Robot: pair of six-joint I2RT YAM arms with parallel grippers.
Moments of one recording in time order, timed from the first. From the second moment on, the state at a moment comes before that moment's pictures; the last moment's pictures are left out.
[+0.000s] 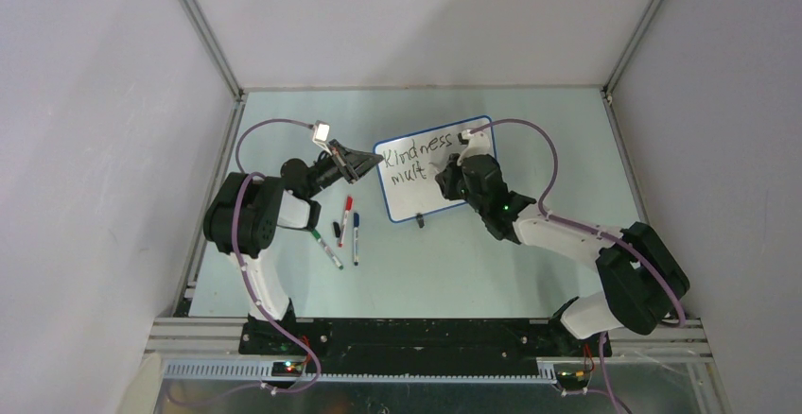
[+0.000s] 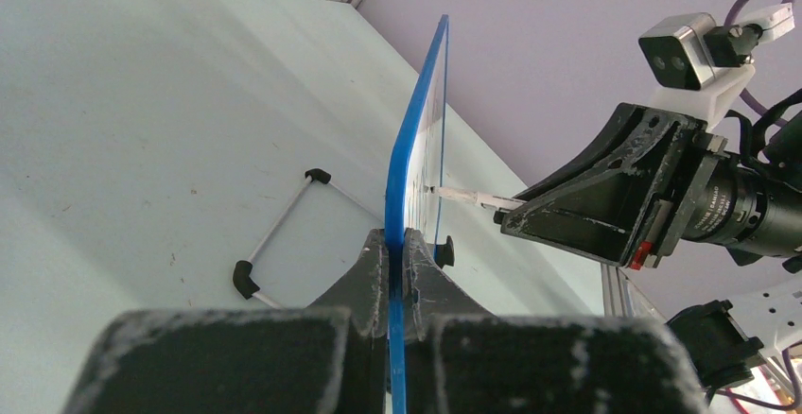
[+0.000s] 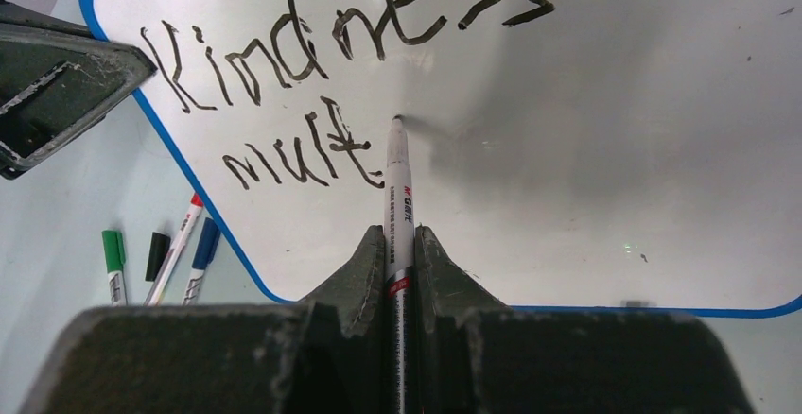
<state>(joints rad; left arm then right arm) -0.15 1.89 0.63 1.48 0.80 -0.83 0.70 1.44 0.81 0.25 0.21 0.44</state>
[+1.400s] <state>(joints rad) -0.15 1.89 0.63 1.48 0.79 -0.83 0.73 1.39 0.81 0.24 0.24 0.43</state>
